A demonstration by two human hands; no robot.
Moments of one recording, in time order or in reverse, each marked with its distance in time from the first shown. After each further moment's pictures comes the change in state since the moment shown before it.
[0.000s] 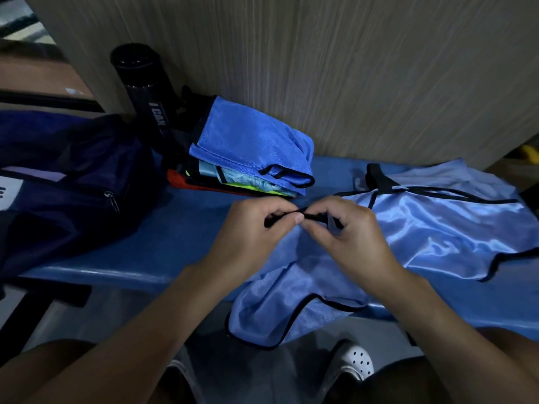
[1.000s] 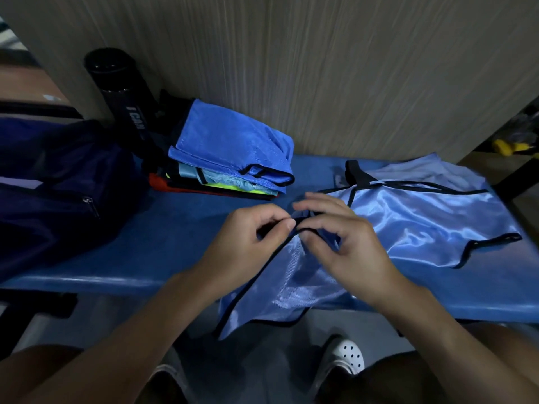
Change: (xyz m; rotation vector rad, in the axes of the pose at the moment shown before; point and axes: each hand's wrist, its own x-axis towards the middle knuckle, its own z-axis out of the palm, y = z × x) left_hand -0.009 0.008 0.014 0.009 -0.100 0.018; right_hand -0.026 -0.003 -0.020 0.076 -0.046 0.027
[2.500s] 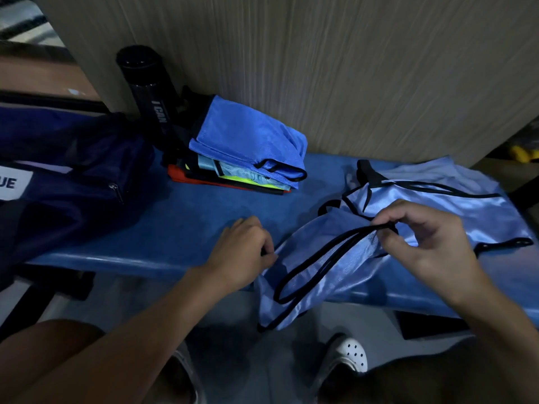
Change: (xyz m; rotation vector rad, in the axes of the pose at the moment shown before) left_hand -0.016 -0.041 -0.005 0.703 -0.190 -0.164; right_hand -0.025 -0.007 -0.066 0.133 0.062 0.158
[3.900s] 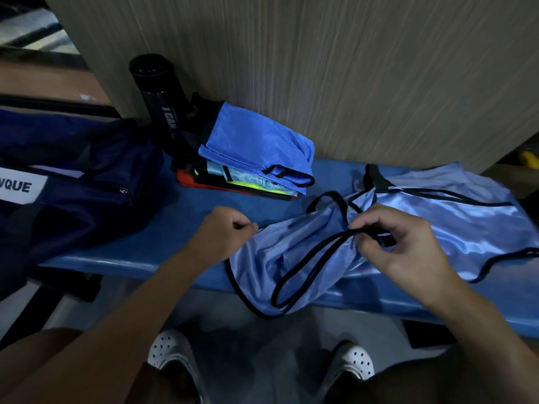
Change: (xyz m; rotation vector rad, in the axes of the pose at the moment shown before) left_hand 0.009 -0.036 -0.030 -0.482 0.110 -0.235; right_hand 0.012 -0.004 0.030 -0.031 -0.047 -0.007
